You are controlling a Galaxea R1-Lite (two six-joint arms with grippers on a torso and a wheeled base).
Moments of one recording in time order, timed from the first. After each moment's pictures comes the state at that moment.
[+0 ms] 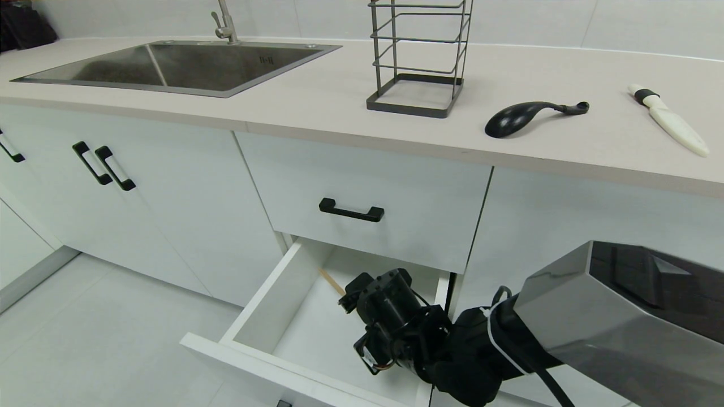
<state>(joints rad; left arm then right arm) 0.00 0.00 0.00 0.00 -0.03 -0.01 0.93 2.29 -1.26 -0.36 -0.30 -0.03</state>
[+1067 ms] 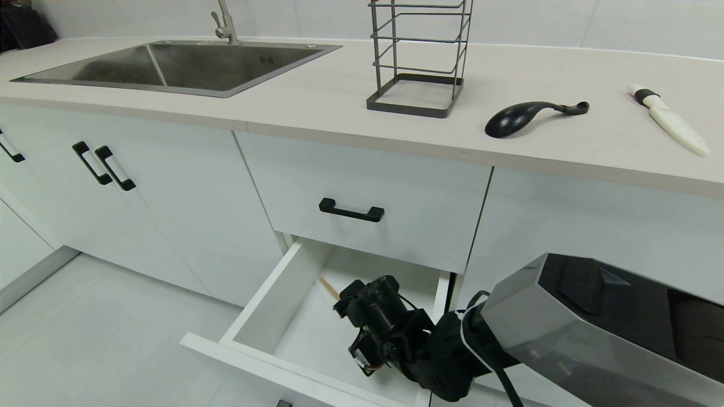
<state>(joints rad) 0.00 0.00 0.00 0.00 -0.03 -0.01 0.92 2.39 -1.37 -0.32 -0.30 -0.02</state>
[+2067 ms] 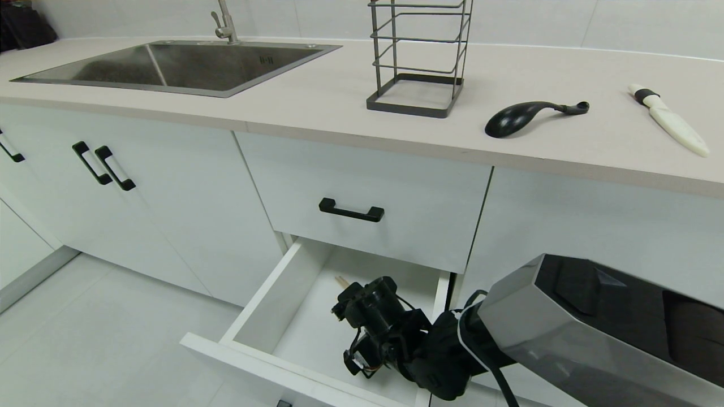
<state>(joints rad) 0.00 0.00 0.00 0.00 -0.03 -0.01 0.93 2.40 -1.39 -0.28 -0.30 -0.04</state>
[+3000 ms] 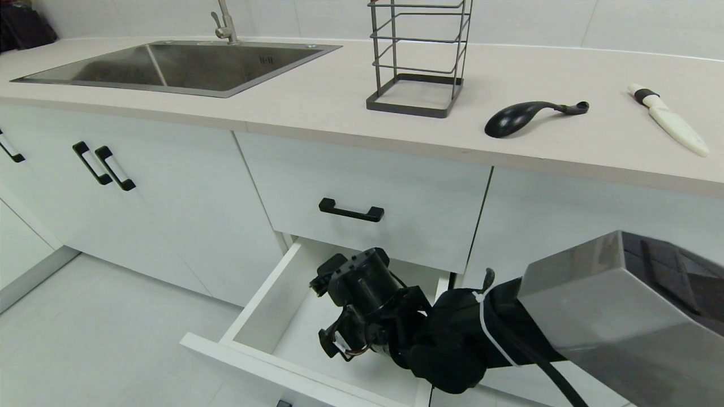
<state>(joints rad) 0.00 0.00 0.00 0.00 -0.03 -0.01 0.98 2.27 -1.45 -0.23 -0.30 -0.03</state>
